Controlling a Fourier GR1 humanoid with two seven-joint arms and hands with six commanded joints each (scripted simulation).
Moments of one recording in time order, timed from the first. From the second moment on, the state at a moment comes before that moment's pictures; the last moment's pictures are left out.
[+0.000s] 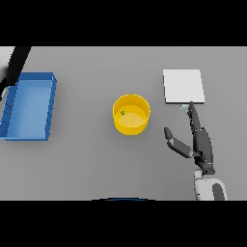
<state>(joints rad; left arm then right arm) -1.54 0.52 -0.71 -0.42 -0.65 -0.19 0.10 0.12 -0.03 0.11 -1.68 0.22 -0.07 -0.12</state>
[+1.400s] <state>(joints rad) -0.54 0.81 -0.51 -1.16 0.02 0.48 0.61 0.13 -0.07 0.13 -1.68 0.27 -0.05 -0.14</state>
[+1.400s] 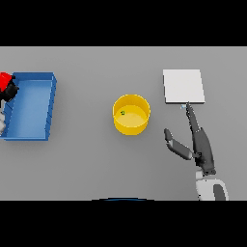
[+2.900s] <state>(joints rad) -0.52 0.86 -0.52 -1.24 0.18 0.24 0.52 -0.18 -0.32 0.32 -1.63 0.58 0.15 -0.03</state>
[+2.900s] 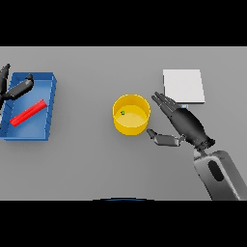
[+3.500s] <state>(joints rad) -0.54 0.86 -0.53 -1.22 0.17 0.23 0.51 -0.49 -0.37 0.51 -1.41 0.73 0.36 -0.12</state>
